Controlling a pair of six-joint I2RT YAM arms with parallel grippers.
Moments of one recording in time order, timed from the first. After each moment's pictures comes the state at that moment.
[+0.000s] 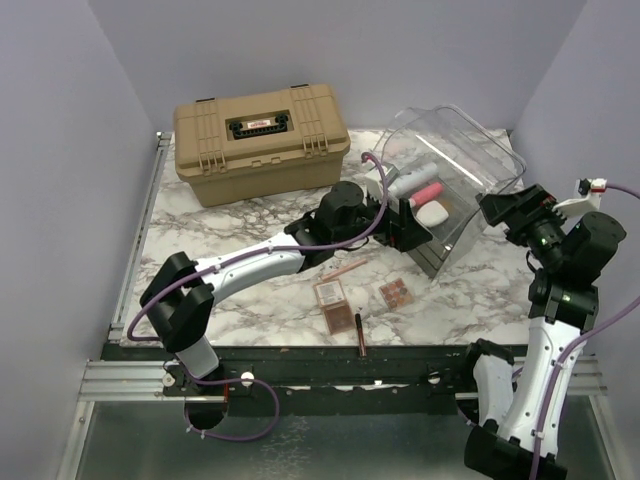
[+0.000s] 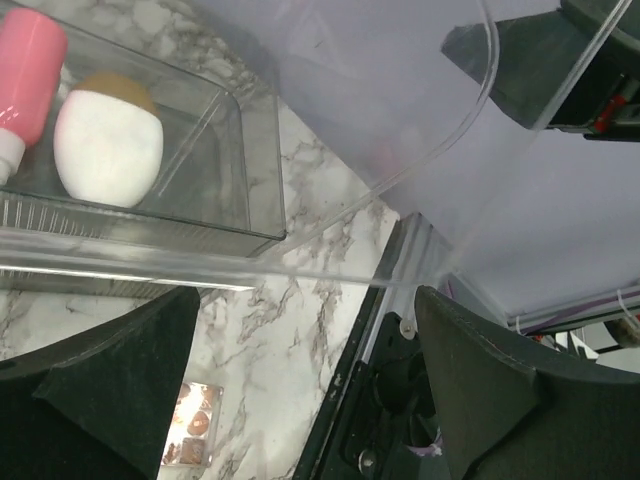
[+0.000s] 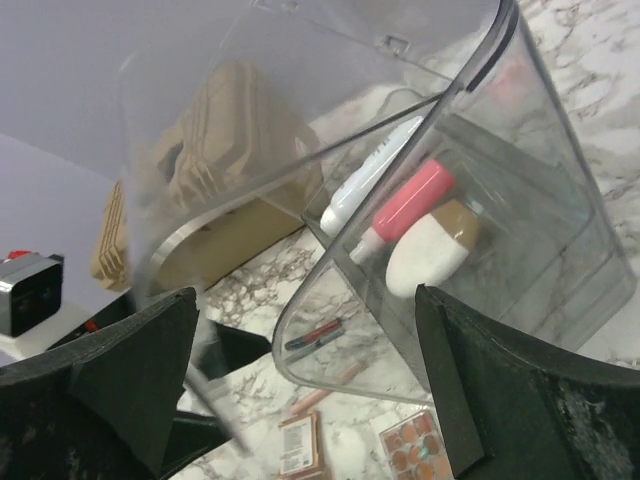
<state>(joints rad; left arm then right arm) -0.93 1.65 1.25 0.27 0.30 -0.61 -0.43 0.69 0.95 -0.42 -0.62 0.60</state>
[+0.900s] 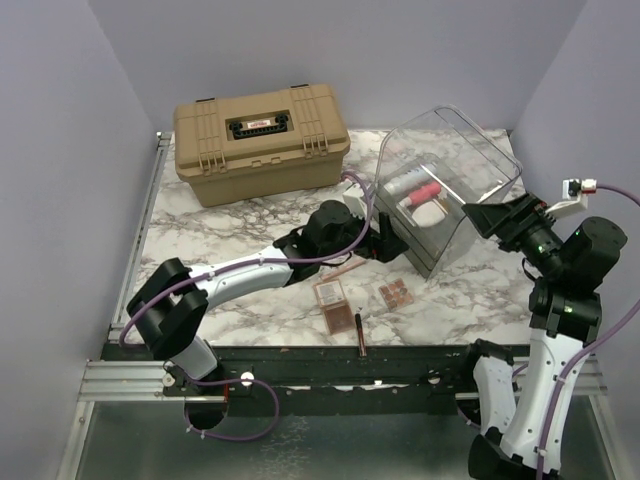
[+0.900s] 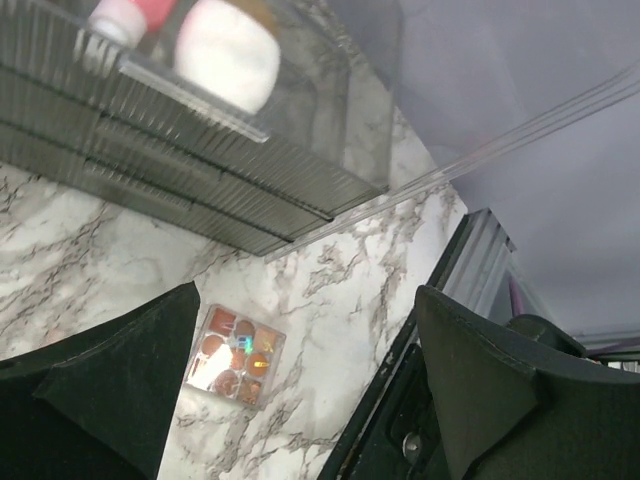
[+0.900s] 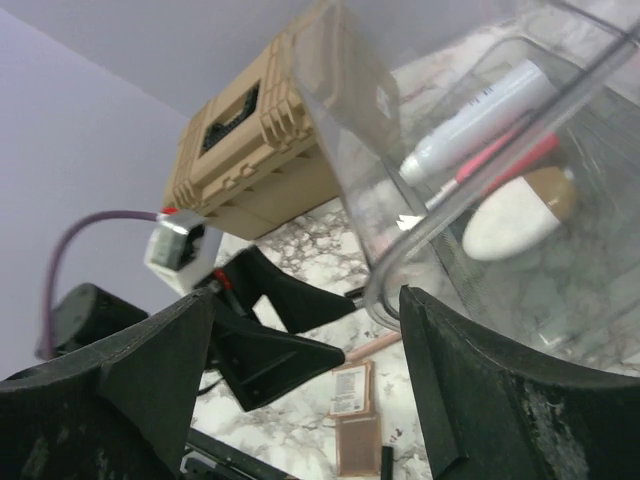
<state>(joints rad) -0.92 1.57 1.04 0.29 0.17 -0.62 -0.38 0.63 0.98 -0.51 -0.75 0.64</state>
